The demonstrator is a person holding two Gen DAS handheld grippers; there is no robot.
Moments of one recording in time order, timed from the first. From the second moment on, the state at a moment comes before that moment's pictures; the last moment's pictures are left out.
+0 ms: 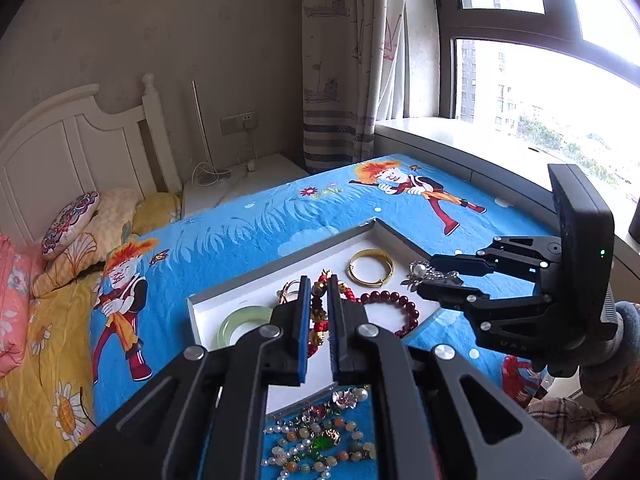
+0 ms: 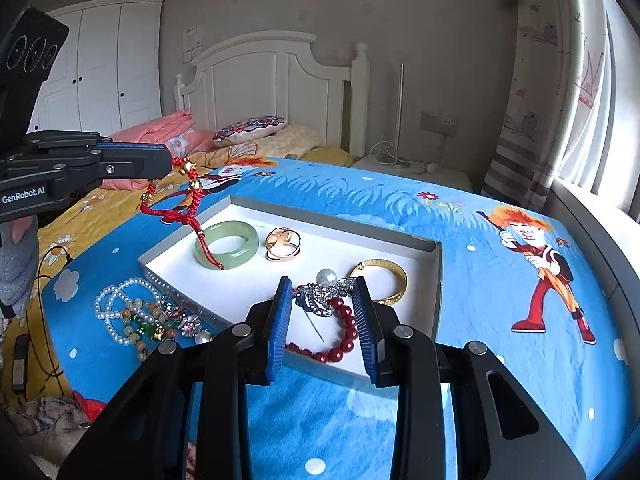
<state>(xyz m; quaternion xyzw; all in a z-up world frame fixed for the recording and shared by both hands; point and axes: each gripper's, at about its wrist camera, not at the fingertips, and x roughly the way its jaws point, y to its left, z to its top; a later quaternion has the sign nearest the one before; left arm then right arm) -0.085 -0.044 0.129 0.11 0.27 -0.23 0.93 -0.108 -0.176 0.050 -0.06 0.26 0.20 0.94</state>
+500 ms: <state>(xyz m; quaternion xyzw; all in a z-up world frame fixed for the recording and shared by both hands) -0.029 -0.042 0.070 0.04 0.36 -0.22 0.91 -0.020 -0.147 0.033 -0.06 0.33 0.21 0.92</state>
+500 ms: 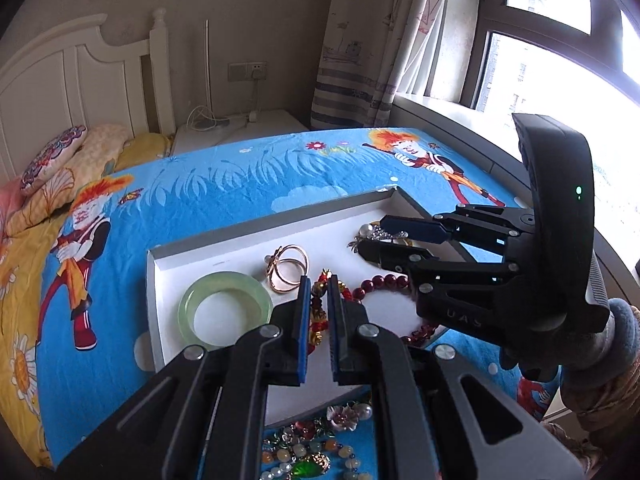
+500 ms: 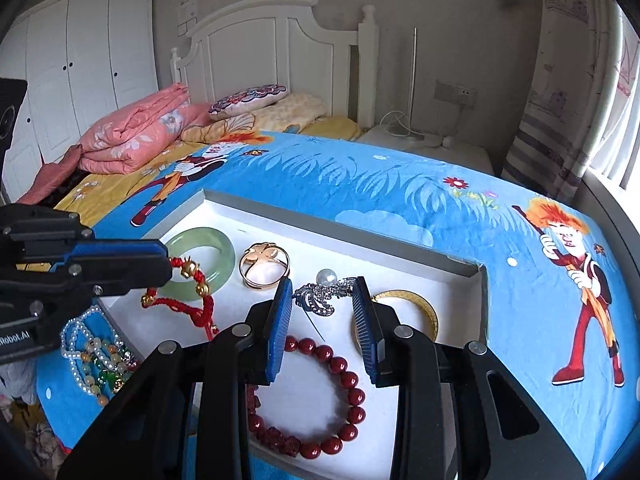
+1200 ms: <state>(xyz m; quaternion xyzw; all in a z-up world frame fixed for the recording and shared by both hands) -0.058 0.074 0.069 -0.01 0.32 -0.04 0.95 -0.063 -0.206 0.031 0.03 0.31 0.19 0.93</state>
